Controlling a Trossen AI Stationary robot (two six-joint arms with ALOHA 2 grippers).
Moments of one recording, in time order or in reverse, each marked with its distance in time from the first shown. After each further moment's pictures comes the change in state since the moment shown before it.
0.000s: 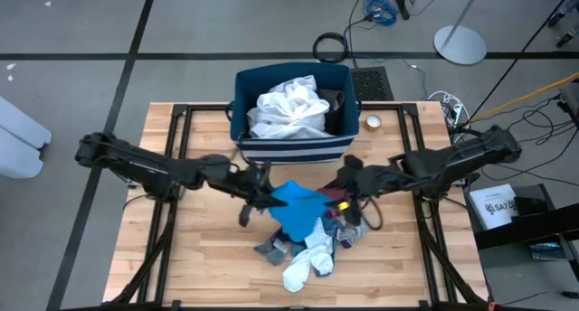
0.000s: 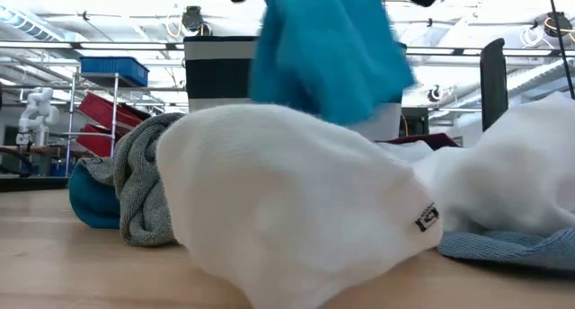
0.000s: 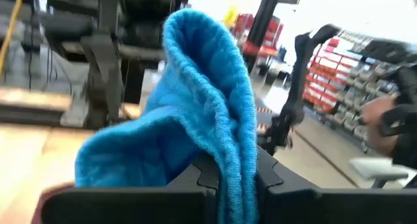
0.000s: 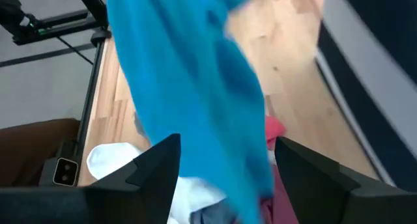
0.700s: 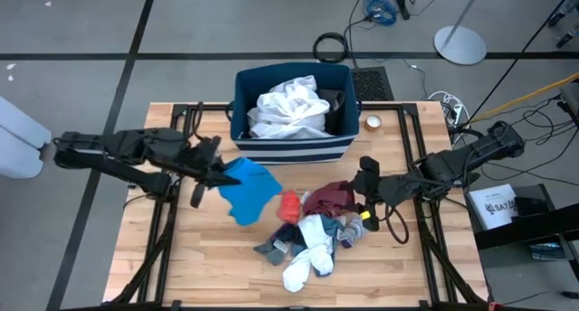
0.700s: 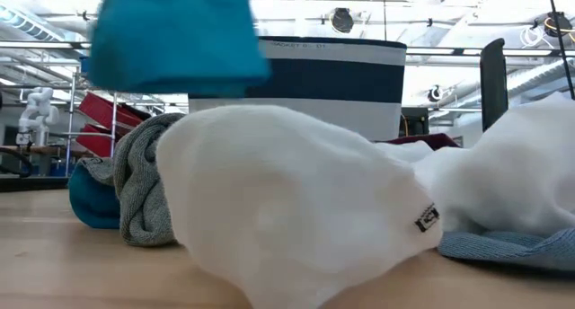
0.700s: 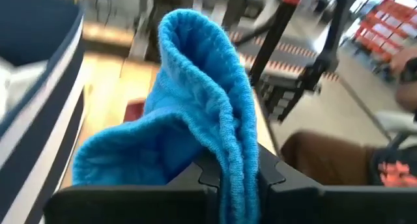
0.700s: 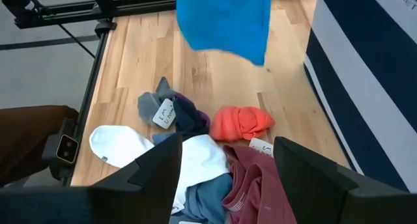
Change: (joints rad) left arm 0.009 -0.357 0.308 -1.021 -0.109 -0.004; right arm 0.131 -0.088 0.001 -0.110 0.135 0.004
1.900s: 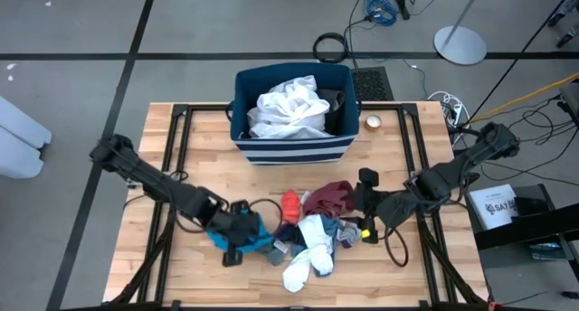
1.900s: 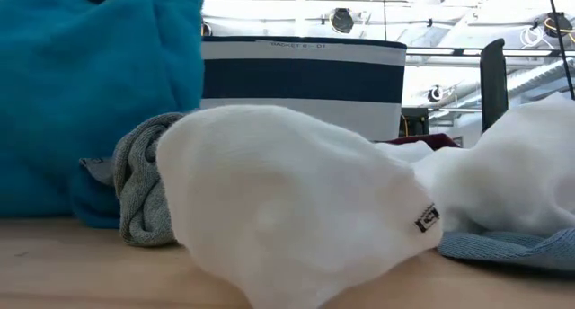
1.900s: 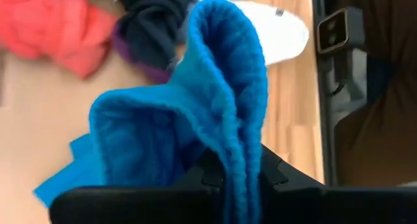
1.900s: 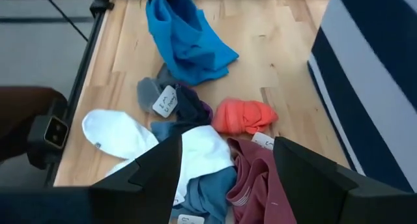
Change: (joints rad) left arm -0.360 0.559 0.018 -0.103 -0.078 -0.269; right arm 0.118 0.070 -0.001 -0.003 0.116 0.014
